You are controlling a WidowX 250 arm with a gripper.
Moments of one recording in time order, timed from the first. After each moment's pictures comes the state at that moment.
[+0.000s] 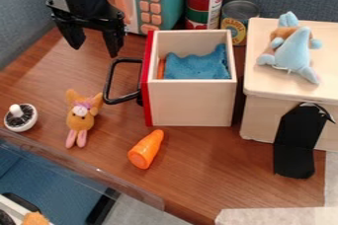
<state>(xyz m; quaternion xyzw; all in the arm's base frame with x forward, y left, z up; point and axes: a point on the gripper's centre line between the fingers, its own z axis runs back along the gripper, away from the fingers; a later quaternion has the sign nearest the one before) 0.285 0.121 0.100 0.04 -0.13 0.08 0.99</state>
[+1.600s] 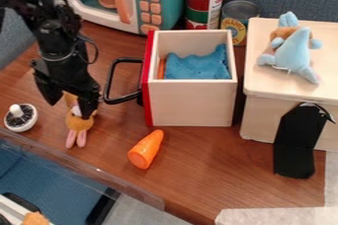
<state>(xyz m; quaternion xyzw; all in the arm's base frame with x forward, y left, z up) 0.227 0.137 0.032 0.08 -0.07 0.04 0.99</state>
